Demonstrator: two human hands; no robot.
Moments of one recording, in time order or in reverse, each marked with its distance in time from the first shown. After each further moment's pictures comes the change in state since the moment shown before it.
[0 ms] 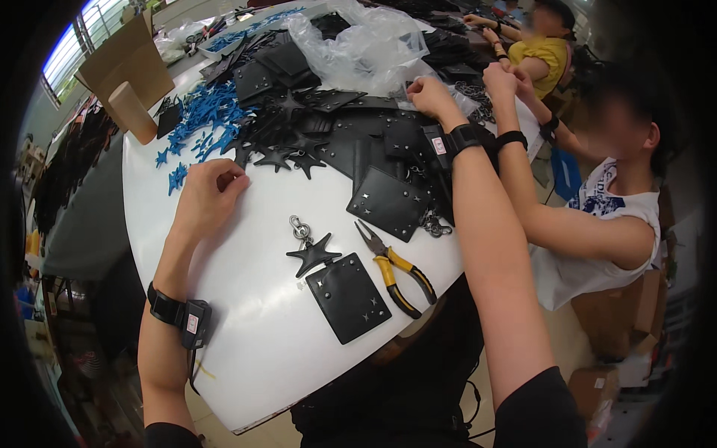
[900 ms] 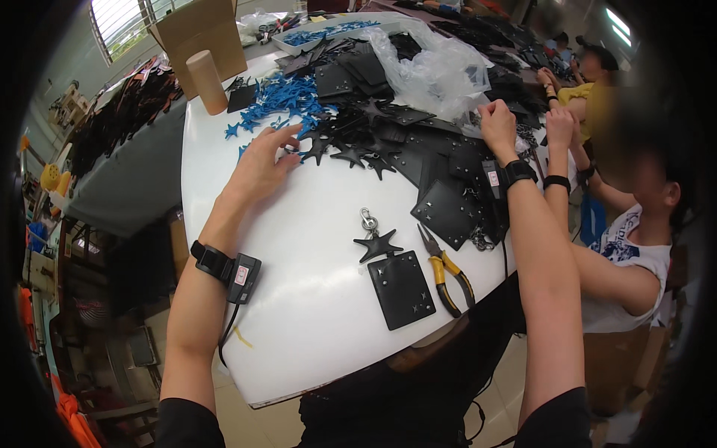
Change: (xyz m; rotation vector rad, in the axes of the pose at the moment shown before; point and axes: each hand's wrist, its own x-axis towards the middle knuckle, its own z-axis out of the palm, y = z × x) left_hand -0.008 -0.043 -0.024 0.014 0.069 -0.010; right_hand -0.019 -0.038 -0.005 -0.108 0.388 -0.021
